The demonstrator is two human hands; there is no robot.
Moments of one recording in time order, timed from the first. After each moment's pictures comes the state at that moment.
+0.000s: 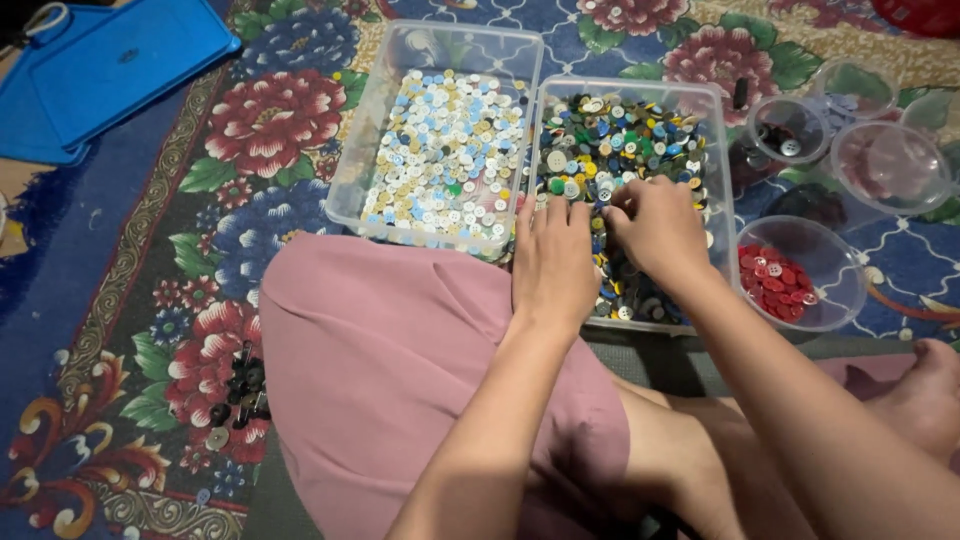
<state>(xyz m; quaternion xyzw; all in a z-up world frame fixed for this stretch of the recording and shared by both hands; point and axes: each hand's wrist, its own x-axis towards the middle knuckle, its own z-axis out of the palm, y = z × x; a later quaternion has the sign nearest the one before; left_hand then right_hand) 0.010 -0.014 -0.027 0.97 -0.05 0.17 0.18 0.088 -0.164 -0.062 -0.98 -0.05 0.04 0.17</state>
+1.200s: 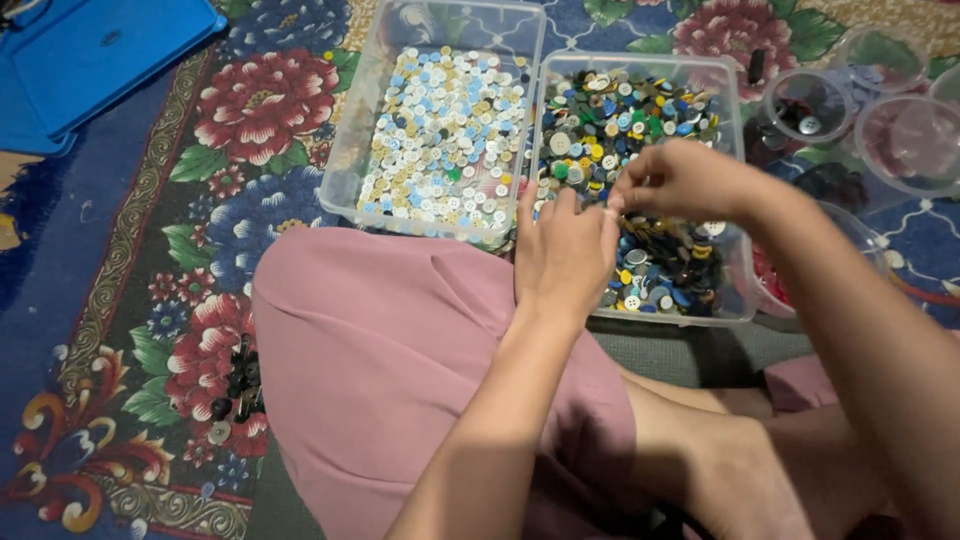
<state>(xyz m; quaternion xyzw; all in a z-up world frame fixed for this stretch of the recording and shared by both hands) 0.016 -0.020 -0.042 0.93 -0.05 0.28 0.24 0.105 -0.168 0.021 -0.92 -0.18 0.25 0.25</state>
